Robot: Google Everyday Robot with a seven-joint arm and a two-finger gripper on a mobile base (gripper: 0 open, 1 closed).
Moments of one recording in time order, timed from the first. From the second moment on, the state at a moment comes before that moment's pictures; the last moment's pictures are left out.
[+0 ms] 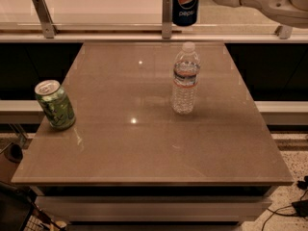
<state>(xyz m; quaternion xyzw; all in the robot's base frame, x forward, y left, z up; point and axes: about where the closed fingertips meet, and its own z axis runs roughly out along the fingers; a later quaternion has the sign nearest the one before) 0.670 -0.071 1.111 -0.35 0.63 0.26 0.64</state>
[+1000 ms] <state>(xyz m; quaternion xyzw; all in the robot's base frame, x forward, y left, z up) 0.626 -0.016 1.096 -0.36 0.63 0.29 0.63</state>
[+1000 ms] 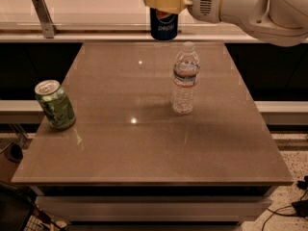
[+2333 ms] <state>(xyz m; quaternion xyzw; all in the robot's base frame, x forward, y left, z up) 0.584 0.030 1.074 -0.38 0.63 0.34 0.59</state>
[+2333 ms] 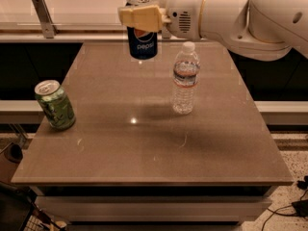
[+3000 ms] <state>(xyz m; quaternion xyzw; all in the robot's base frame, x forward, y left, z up) 0.555 0.059 1.049 -0.38 0.63 0.34 0.58</state>
